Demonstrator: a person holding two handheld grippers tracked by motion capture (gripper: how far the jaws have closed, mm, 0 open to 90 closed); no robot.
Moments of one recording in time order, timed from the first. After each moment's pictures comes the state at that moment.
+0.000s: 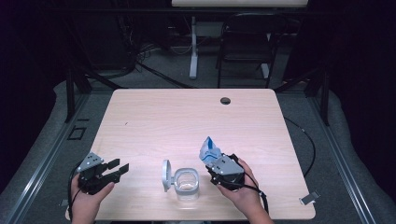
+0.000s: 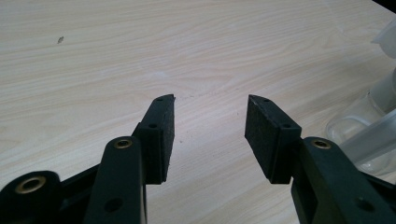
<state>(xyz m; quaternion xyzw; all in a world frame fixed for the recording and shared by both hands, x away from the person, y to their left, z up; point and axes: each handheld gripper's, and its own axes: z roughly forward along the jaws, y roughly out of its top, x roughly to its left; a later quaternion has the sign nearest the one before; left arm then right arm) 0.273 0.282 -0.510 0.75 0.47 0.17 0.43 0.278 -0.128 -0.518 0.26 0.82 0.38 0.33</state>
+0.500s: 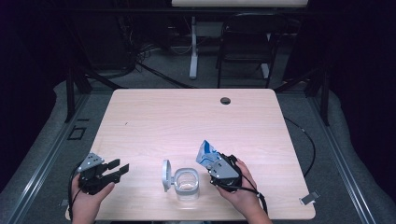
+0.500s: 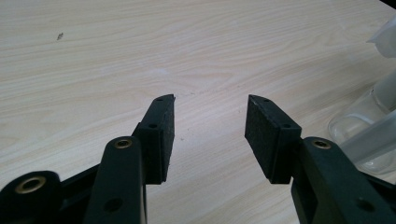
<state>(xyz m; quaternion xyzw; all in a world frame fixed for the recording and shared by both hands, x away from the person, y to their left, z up) 0.273 0.282 -0.512 0.75 0.48 0.17 0.43 0.277 -0.123 -0.527 0.24 0.83 0.35 0.37</state>
